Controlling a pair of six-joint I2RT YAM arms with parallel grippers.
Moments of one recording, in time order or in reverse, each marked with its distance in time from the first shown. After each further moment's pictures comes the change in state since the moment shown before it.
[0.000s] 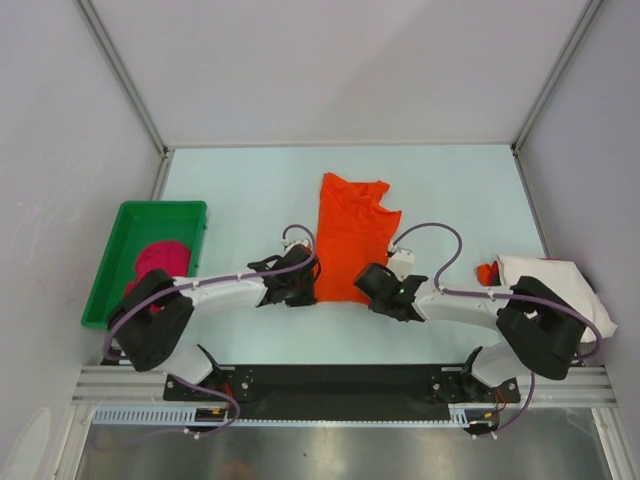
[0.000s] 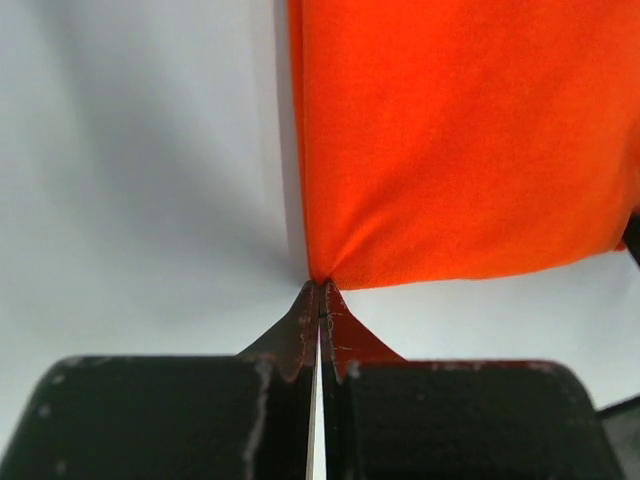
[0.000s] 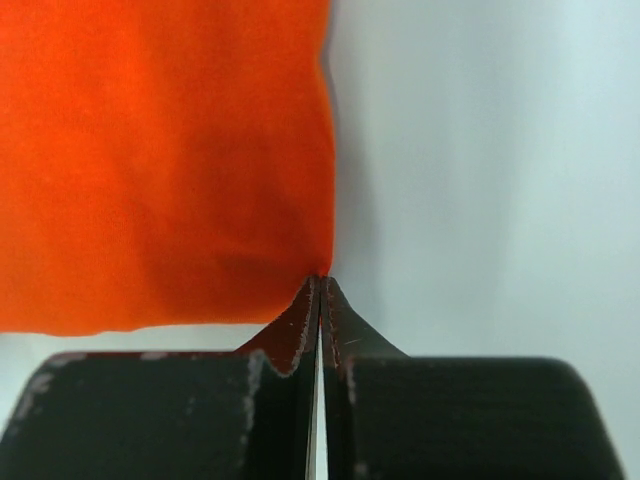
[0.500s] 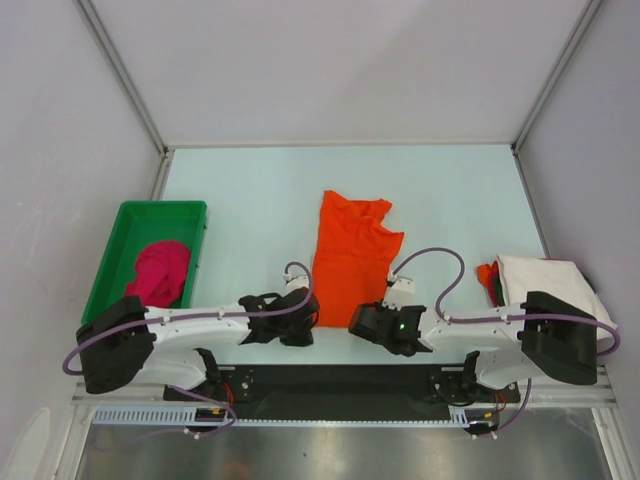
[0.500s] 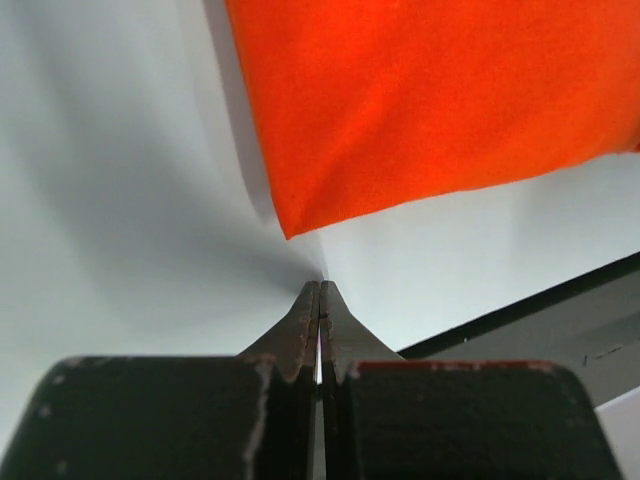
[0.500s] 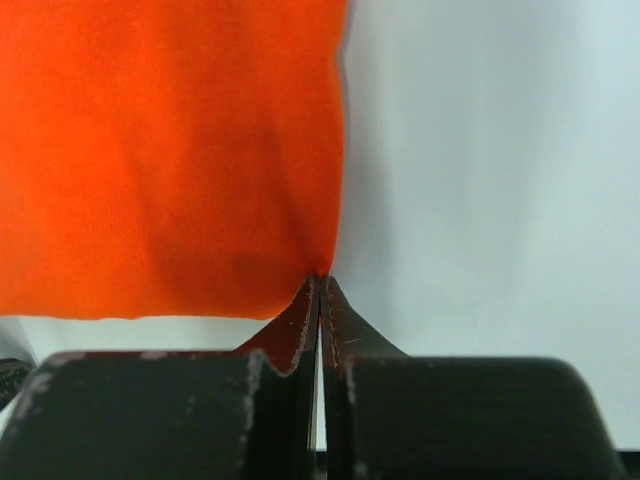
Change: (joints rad) left arm -0.296 -0.244 -0.204 -0.078 -0.031 -0.145; right arm 0.303 -0.120 -0.095 -0.150 0.072 0.307
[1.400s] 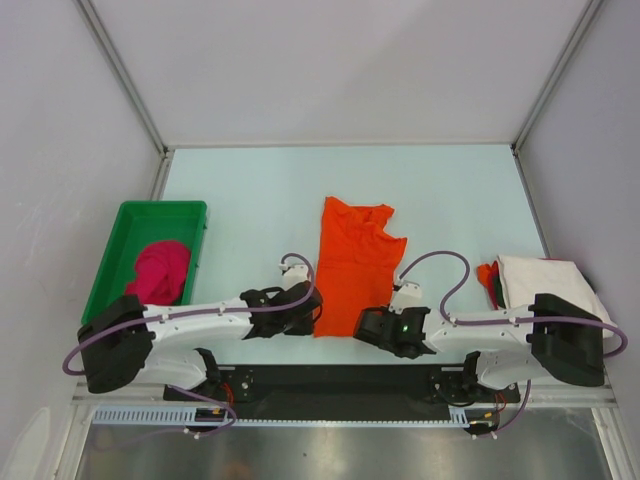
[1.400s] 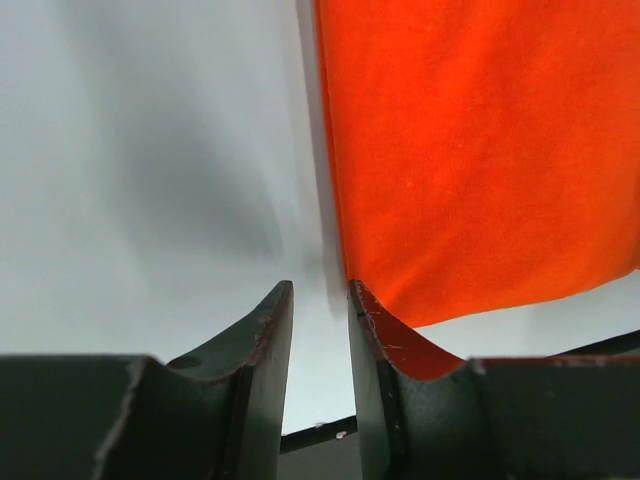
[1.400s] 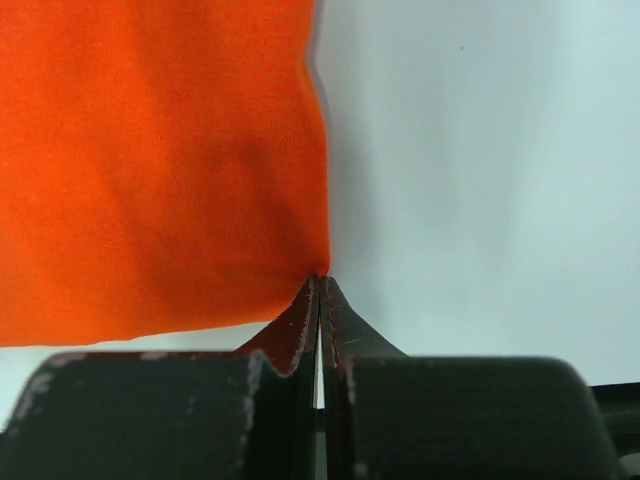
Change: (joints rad) left arm 0.005 -0.001 0.063 -0.069 -0.172 -0.005; right arm 0.035 -0.040 0.003 -0.142 -0.027 0.090
